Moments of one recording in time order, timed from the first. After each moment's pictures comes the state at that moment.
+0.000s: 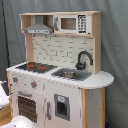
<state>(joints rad) -0.48 -1.38 1.59 -2.30 -0.44 2.48 0.27</state>
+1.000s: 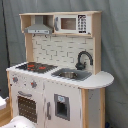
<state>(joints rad) -0.44 -1.38 1.64 -2.31 -0.46 2.55 -0.06</state>
